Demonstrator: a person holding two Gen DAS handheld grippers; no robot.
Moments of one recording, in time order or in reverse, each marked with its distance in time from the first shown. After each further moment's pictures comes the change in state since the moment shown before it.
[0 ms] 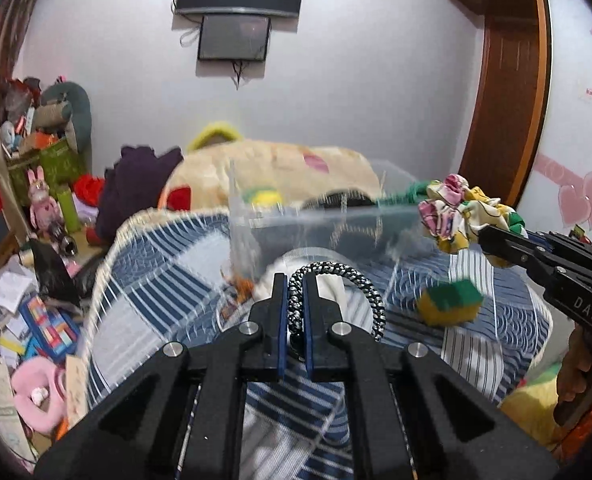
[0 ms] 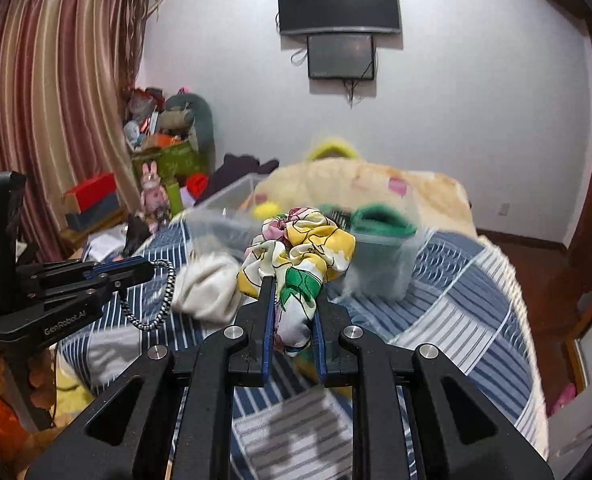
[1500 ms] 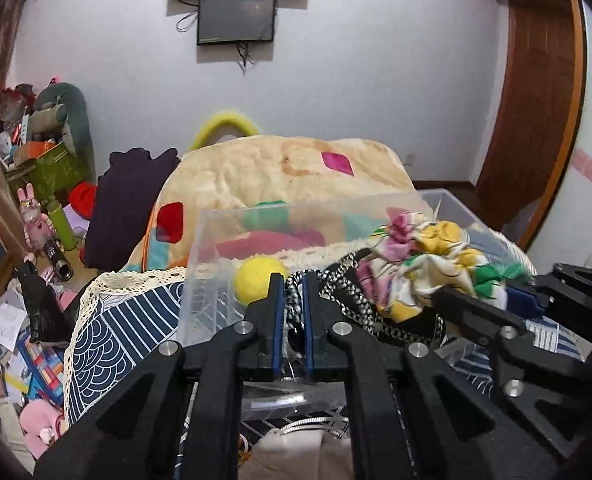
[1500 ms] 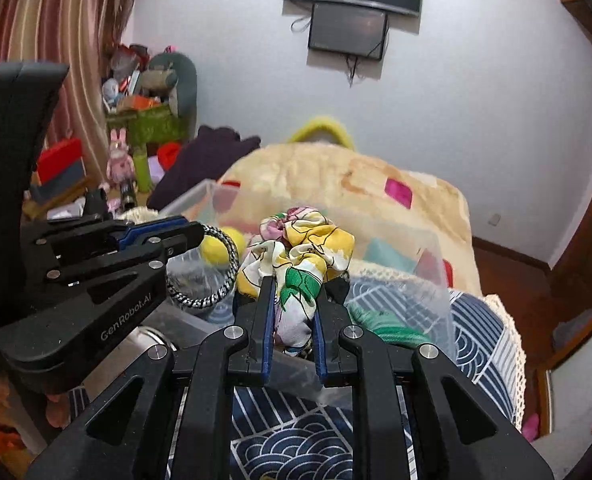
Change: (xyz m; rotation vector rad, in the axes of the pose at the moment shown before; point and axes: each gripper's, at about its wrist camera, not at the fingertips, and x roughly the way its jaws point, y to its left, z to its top) left arm 0.134 -0.011 0.076 0.035 0.103 0.079; right arm 0.107 -0.005 0.059 -0.111 0.158 -0.075
